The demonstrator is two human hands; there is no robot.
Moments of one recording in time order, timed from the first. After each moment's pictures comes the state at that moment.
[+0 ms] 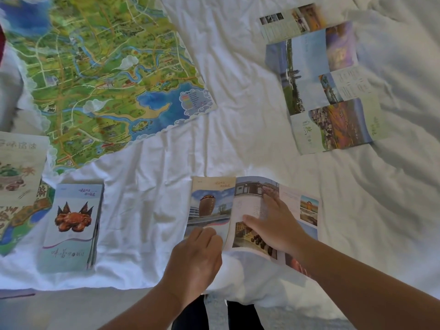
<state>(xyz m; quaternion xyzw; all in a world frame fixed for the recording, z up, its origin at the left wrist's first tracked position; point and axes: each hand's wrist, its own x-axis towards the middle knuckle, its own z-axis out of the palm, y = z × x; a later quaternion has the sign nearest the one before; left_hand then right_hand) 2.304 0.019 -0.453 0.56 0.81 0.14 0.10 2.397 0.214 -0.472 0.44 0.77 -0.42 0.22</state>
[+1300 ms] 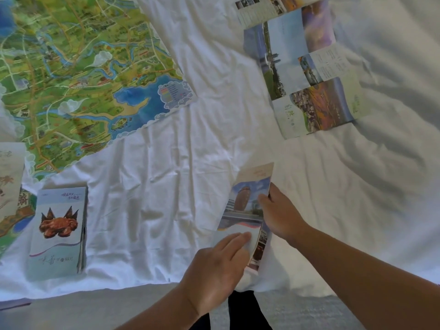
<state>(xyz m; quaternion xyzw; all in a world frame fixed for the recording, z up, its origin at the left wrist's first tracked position) 2.346 0.041 -0.452 0.68 0.69 0.19 0.16 2.423 0.225 -0.474 0.49 0.68 -0.54 0.07</state>
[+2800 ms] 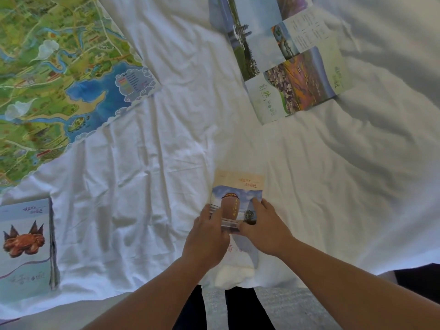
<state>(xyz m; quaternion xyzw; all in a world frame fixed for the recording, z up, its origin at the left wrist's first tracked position) 2.361 0.104 -0.533 0.39 0.83 0.10 0.40 2.476 0.220 -0.531 0.47 0.71 -0.48 0.21</state>
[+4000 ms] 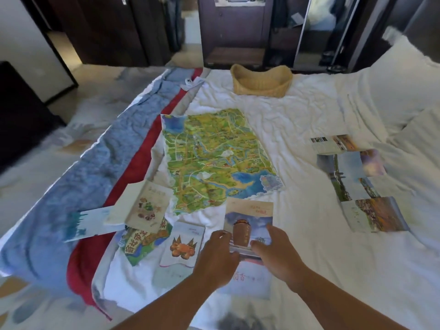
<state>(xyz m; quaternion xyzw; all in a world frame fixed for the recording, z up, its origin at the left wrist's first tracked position) 2.197 -0.114 -0.315 0.27 0.89 0.27 0.23 2.285 0.022 -0.292 0.35 0.72 -0.60 -0.01</state>
